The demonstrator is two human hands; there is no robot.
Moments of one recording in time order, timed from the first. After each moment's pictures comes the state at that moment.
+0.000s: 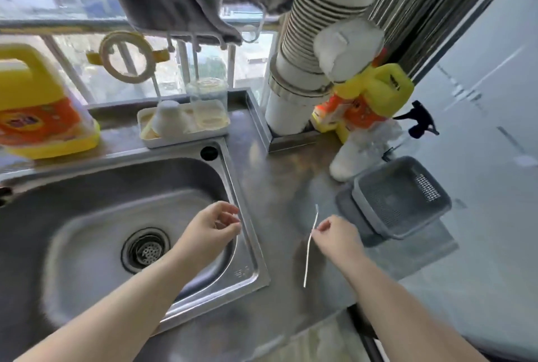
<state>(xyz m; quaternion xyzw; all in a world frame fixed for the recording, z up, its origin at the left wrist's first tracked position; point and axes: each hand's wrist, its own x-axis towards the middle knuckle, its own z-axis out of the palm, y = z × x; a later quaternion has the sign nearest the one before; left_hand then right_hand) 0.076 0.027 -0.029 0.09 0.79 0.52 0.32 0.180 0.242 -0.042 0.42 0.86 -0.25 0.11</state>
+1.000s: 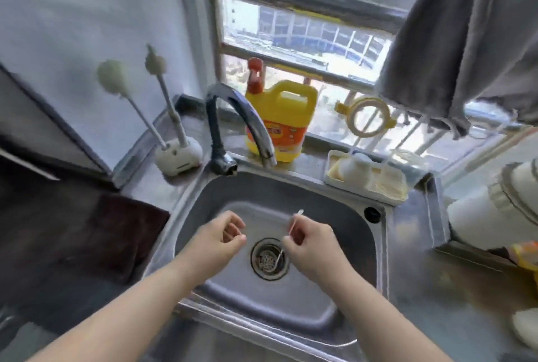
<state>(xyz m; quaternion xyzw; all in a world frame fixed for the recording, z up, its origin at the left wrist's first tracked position) 0.059 -0.190 -0.016 -0.08 0.87 0.47 0.14 0.036 0.003 0.001 -0.04 0.92 -0.36 0.14</state>
